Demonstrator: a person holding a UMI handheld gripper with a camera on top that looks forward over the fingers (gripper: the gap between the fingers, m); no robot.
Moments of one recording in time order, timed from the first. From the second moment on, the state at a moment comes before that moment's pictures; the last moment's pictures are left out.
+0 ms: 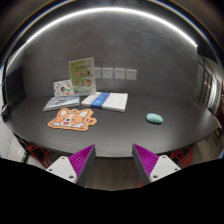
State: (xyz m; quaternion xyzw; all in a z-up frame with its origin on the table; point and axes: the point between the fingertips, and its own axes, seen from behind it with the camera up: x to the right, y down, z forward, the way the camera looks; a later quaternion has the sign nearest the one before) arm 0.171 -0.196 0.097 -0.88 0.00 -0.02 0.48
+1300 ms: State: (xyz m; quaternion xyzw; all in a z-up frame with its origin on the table) arm 0.398 0.081 -0.006 -0.90 0.13 0.05 0.42
